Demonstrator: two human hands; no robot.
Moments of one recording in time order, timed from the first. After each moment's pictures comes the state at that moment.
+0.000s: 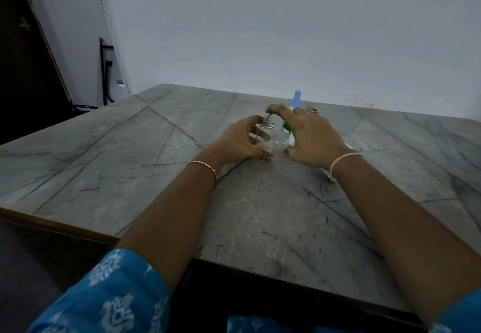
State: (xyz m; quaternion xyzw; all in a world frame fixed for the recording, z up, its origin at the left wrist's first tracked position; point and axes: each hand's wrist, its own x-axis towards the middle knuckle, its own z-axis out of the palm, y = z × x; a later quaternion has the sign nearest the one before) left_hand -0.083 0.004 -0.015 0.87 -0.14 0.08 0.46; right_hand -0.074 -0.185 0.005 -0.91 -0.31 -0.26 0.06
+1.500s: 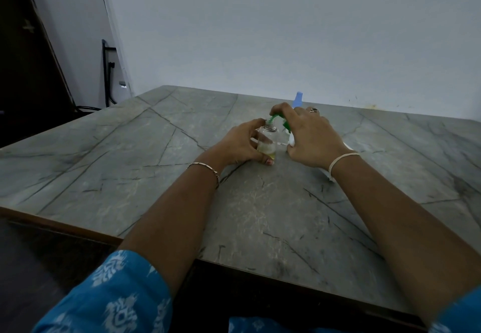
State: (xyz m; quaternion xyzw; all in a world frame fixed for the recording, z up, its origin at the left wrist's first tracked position) left_hand -0.082 0.006 -0.017 0.88 -0.14 0.05 0.45; right_hand -0.074 -0.181 0.006 -0.91 -0.31 -0.27 0.08
